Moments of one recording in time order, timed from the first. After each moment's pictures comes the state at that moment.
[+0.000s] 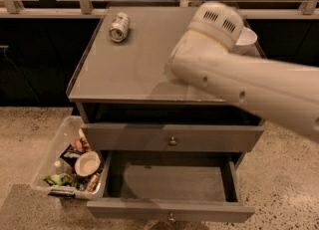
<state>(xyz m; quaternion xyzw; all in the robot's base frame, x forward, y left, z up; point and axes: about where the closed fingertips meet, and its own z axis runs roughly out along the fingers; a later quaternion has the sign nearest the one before) 0.634 -0.122 0.885 -0.53 0.73 -0.32 0.31</state>
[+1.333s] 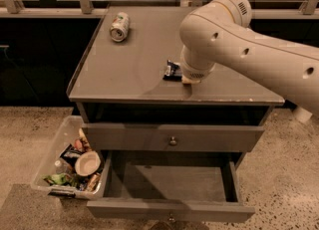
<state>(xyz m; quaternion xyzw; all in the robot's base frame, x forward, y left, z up) 0.635 -0.105 0.822 -0.65 0.71 -0.16 0.21</state>
